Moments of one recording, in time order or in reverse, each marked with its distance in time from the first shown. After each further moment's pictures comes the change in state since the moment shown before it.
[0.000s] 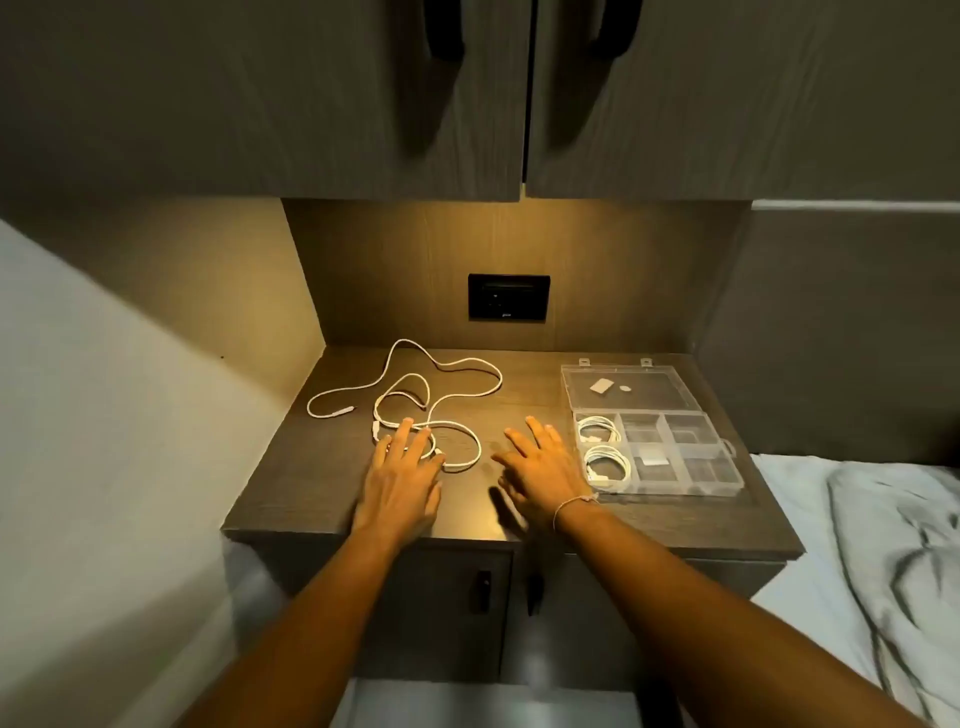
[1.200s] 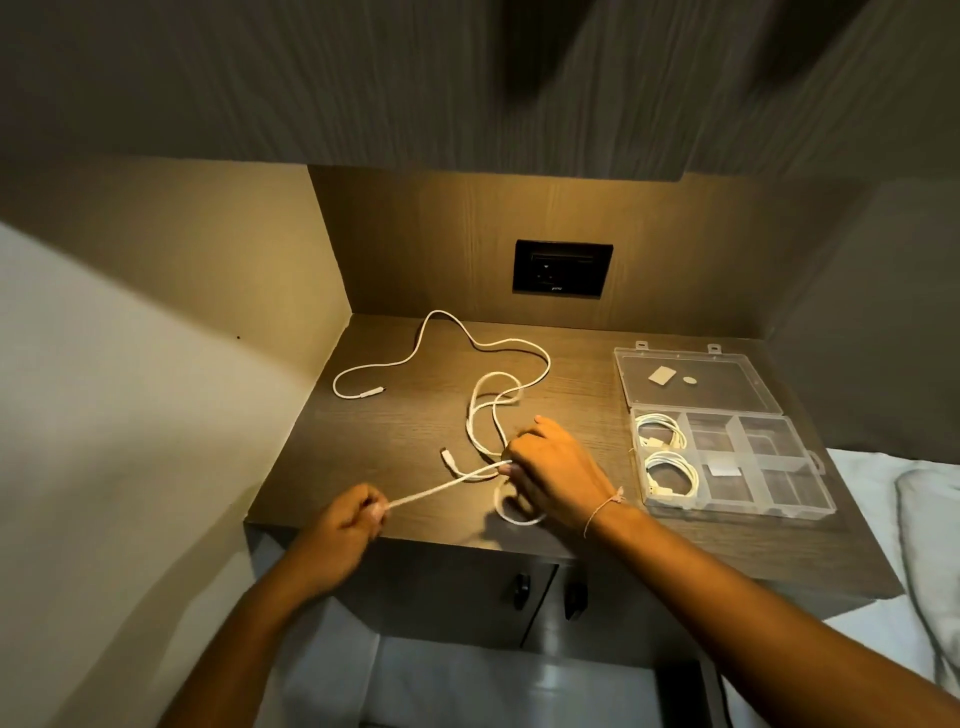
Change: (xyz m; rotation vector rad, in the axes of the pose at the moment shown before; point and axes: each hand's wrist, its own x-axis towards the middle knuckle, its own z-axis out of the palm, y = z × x) left_hand -0.065 -0.078 -0.028 -1.077 -0.230 -0.472; right_hand 0.042 -0.021 -0.003 0.317 0.215 -0.266
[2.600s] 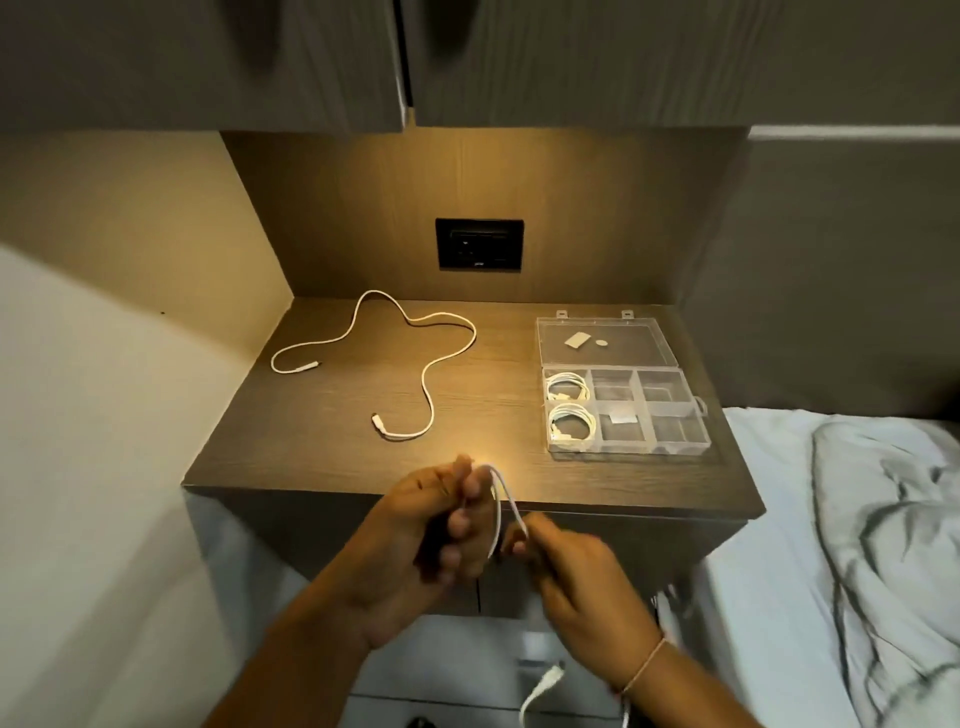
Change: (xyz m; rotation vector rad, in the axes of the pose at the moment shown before) left_hand -0.116 0.159 0.121 -1.118 -0.676 0.024; right_hand -0.201 -0.075 -0.100 0.490 0.015 0.331
